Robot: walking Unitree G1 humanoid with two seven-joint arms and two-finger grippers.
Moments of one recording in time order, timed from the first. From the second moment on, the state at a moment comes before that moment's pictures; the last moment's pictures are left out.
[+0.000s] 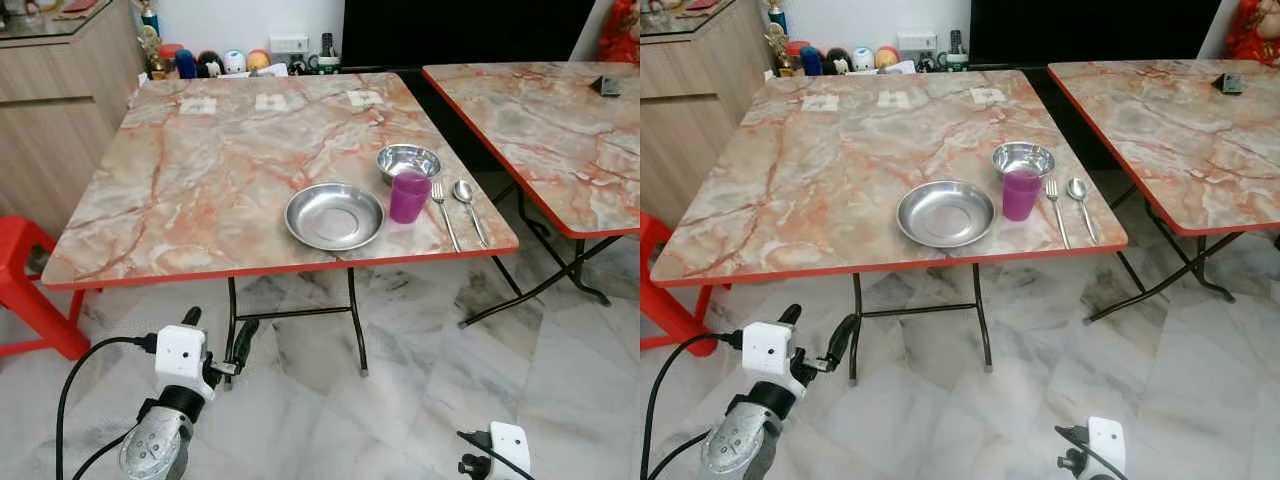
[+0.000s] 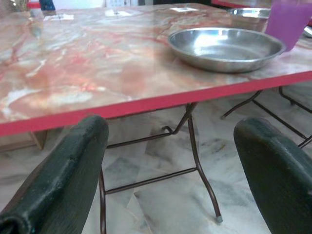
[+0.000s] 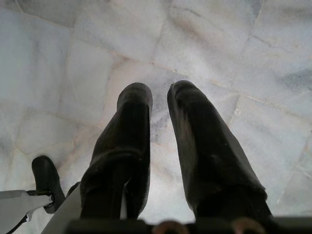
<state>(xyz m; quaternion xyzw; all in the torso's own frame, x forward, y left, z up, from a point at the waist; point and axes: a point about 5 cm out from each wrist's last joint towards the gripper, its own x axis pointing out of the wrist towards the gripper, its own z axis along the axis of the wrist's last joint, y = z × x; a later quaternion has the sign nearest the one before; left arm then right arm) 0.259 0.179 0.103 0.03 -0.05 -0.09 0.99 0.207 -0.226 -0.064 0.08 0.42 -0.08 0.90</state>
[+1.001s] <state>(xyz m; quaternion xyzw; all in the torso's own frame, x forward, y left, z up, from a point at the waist) 0.257 0.186 0.100 0.03 -0.04 -0.07 1.00 0.209 -0.227 -0.063 0.08 0.42 -0.08 0.90</state>
